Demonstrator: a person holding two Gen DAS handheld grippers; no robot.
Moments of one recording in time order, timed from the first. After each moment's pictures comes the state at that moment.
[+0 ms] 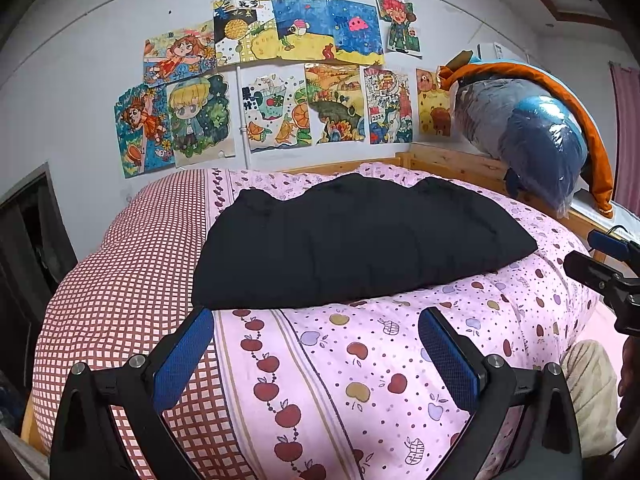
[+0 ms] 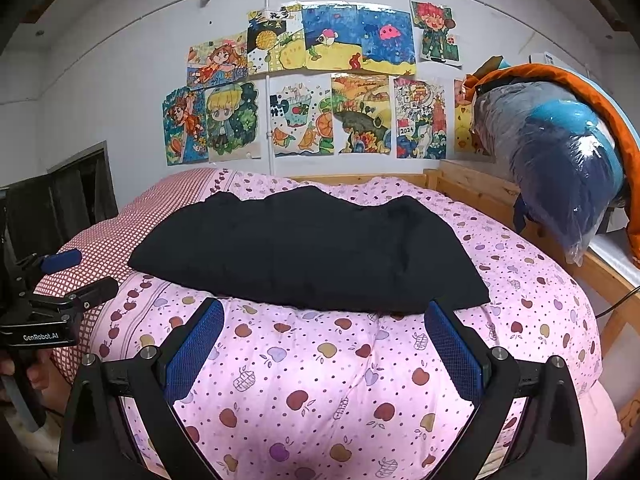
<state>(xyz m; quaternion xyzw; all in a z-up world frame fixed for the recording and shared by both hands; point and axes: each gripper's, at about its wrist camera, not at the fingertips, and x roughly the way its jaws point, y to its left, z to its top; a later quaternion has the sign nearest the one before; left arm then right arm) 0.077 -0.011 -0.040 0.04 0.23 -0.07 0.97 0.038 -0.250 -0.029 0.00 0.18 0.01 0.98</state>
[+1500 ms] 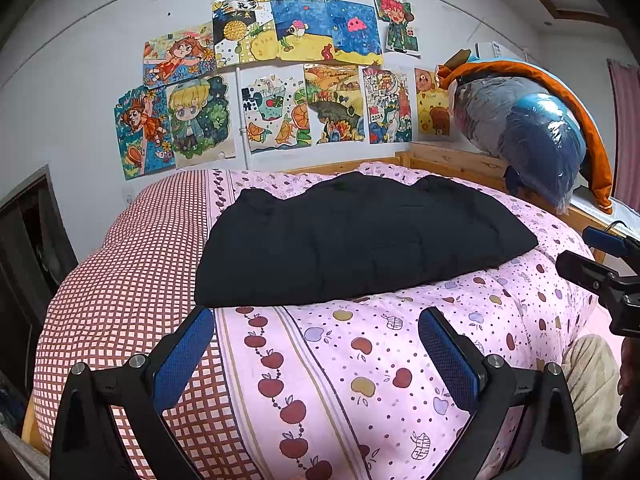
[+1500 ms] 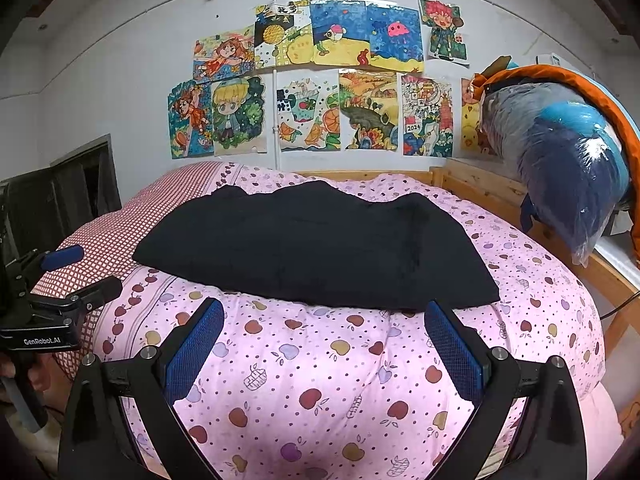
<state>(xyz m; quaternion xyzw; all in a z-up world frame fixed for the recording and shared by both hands) 0.076 -0.011 -0.042 0.04 0.22 -0.07 0.97 0.038 -0.235 -0.034 -0.01 0.18 0.02 0.98</state>
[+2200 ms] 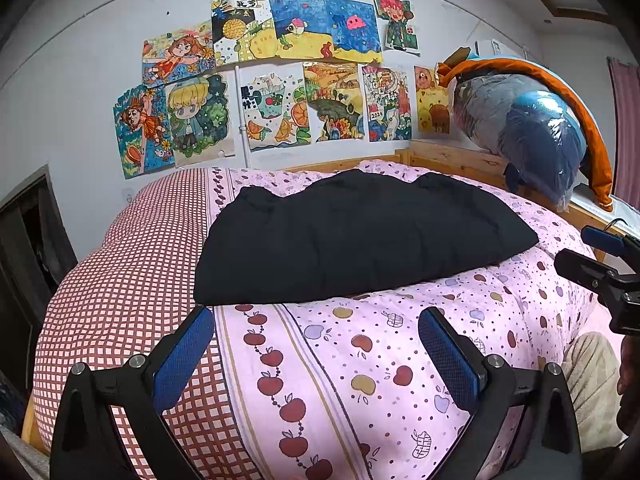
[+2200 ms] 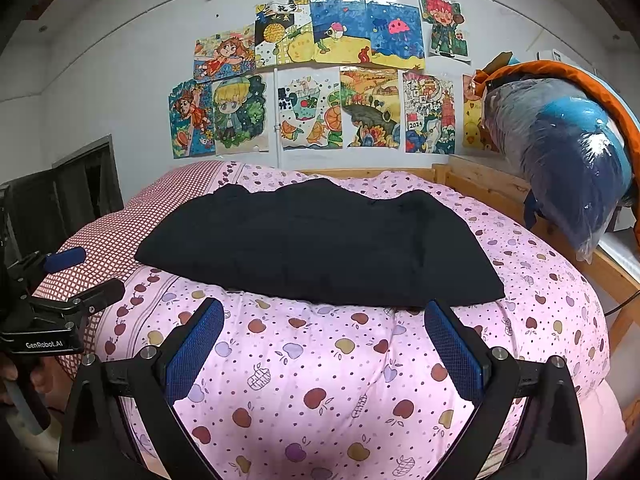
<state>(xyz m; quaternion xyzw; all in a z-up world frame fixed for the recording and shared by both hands) 0.074 -0.012 -0.043 0.04 0.22 -0.07 0.97 0.039 -0.229 -0.038 -0.01 0.18 0.02 0.98</state>
